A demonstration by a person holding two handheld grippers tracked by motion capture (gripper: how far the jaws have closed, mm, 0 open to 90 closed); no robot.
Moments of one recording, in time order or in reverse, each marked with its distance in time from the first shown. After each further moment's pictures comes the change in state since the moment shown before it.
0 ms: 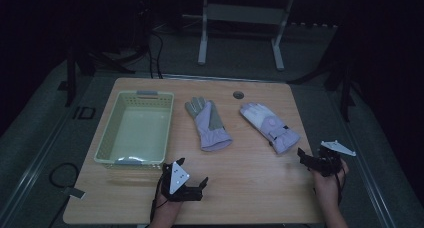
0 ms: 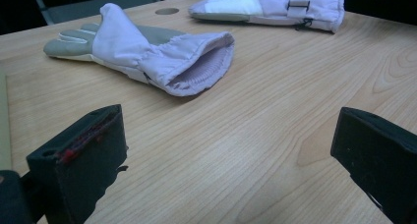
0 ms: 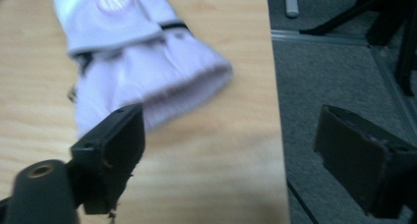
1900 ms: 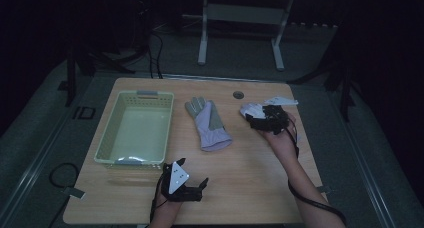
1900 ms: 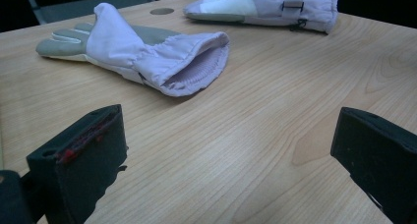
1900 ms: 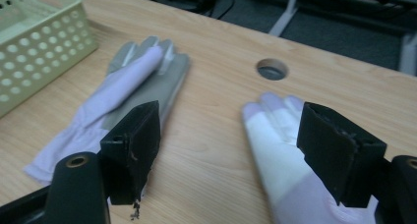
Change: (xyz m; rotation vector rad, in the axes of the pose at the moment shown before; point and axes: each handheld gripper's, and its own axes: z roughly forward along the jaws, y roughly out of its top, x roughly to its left) left arm 0.001 0.000 0.000 0.000 -0.024 -0.006; right arm 0.154 0.127 0.042 -0.005 0.303 -0.245
